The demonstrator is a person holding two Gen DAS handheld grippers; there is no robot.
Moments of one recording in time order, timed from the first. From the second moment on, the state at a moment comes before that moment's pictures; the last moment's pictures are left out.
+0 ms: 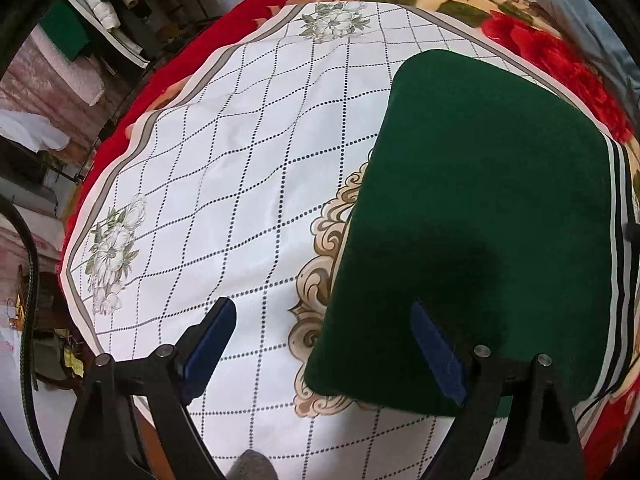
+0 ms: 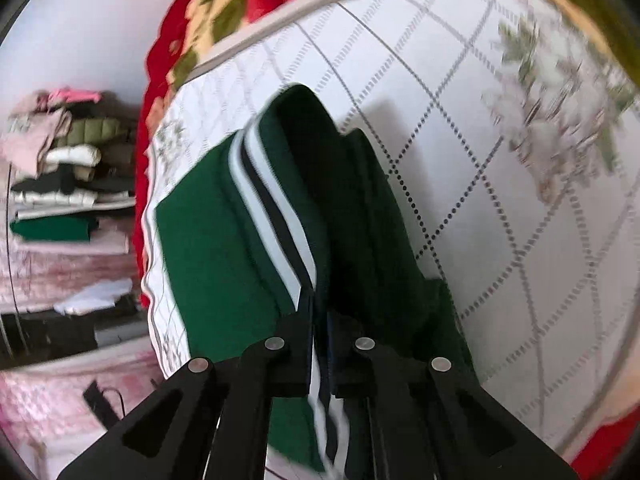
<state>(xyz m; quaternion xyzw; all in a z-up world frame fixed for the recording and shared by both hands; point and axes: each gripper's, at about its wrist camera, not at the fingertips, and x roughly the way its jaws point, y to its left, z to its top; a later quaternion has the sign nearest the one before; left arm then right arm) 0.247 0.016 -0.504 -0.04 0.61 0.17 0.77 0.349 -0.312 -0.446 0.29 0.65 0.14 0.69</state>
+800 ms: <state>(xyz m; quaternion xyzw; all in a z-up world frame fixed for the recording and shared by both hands) 0.207 0.002 -0.527 -0.02 0.67 0.17 0.73 0.264 -0.334 -0.494 0.31 0.69 0.05 0.65</state>
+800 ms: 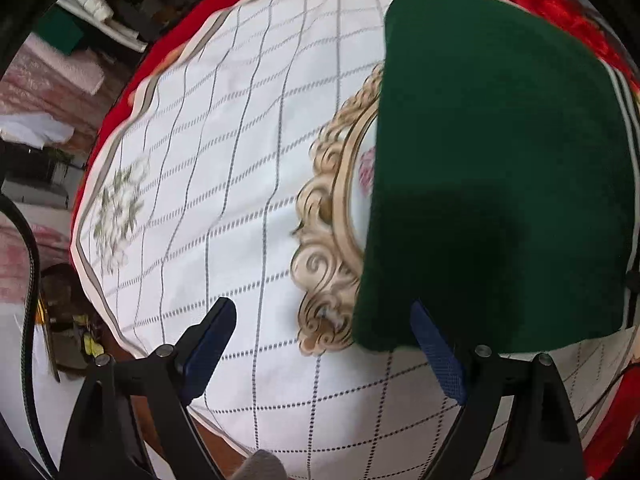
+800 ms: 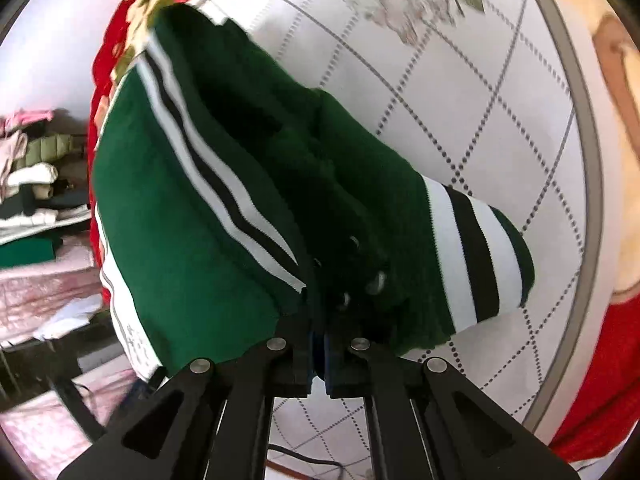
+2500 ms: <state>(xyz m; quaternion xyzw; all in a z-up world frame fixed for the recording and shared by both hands) 0.322 0.041 -0.532 -0.08 0.63 0.05 0.77 0.291 -0.316 -0.544 0.30 0.68 0.14 0.65</state>
